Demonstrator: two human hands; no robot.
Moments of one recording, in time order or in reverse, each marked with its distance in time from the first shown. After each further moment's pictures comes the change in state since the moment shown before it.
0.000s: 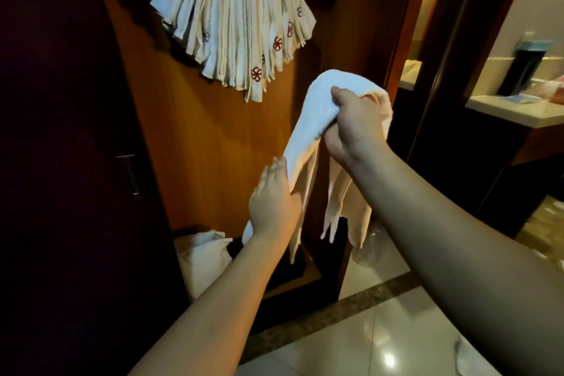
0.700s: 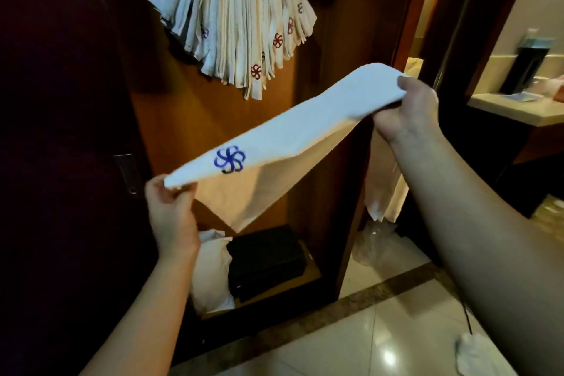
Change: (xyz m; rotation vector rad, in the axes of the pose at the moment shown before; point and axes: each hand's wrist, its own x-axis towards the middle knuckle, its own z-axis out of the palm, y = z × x) left_hand -0.001 -0.114 -0.053 -1.102 0.509 -0.216; right_hand 0.044 -0.043 -0.042 0.339 0.228 -0.034
